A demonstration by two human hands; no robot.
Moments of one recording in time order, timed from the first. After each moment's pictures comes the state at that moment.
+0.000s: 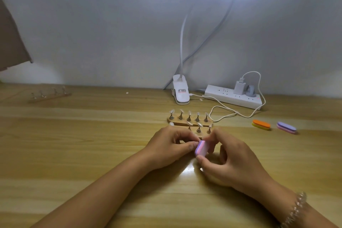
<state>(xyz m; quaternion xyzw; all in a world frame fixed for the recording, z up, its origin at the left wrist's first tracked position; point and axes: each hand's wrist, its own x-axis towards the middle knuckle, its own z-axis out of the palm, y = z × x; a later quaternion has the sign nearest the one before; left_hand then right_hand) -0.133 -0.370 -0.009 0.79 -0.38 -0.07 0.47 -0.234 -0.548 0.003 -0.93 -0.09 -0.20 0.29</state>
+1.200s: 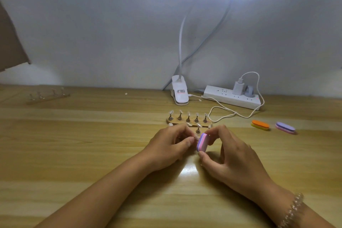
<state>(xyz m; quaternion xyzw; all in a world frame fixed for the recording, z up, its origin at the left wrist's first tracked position) -0.137 -0.371 -0.010 0.79 -0.36 -0.06 0.50 -0.238 -0.546 0.002 -0.95 -0.07 -0.23 0.22</state>
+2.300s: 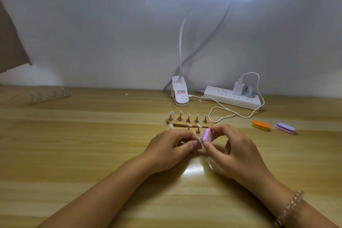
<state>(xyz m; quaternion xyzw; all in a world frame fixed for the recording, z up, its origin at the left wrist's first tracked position) -0.143 -0.371 -0.002 0.84 -0.37 -0.05 0.40 -0.227 -0.554 0.001 -0.92 -0.05 -0.26 0.28</state>
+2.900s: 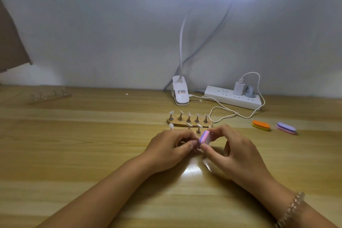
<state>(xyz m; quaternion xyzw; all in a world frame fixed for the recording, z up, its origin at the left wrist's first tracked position) -0.141 -0.370 -0.003 0.85 -0.37 -0.03 0.38 -0.229 -0.551 0.001 -0.93 -0.05 -0.26 0.27</state>
